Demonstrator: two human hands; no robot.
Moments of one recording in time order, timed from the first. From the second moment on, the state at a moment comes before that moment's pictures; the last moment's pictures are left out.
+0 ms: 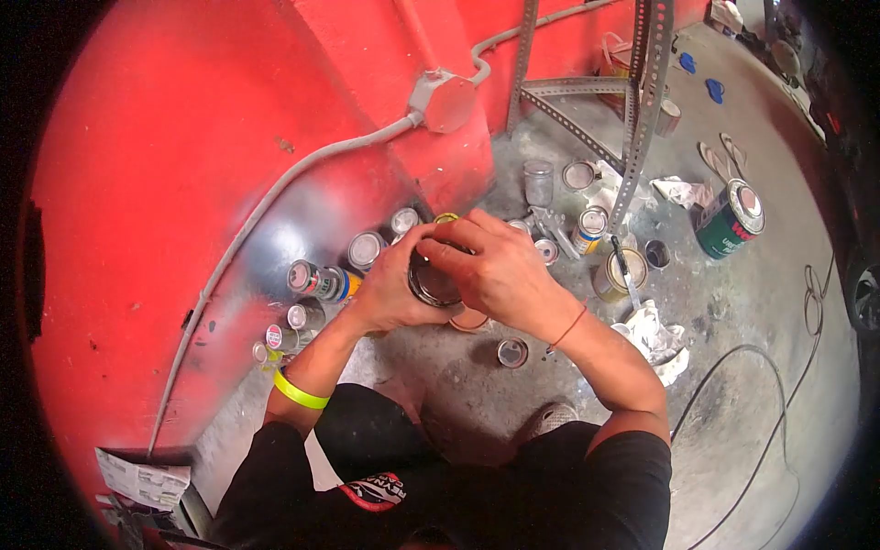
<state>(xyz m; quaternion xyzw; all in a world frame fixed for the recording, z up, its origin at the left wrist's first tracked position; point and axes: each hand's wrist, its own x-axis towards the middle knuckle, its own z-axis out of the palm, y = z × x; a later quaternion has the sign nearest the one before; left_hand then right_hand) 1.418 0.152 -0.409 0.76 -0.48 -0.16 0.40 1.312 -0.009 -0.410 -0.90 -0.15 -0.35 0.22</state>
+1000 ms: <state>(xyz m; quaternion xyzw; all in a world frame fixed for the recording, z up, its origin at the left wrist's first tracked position) 1.429 0.163 -0.403 0.69 -0.36 0.09 0.62 1.299 -0.122 -0.439 -0.53 0.19 -0.46 0.69</state>
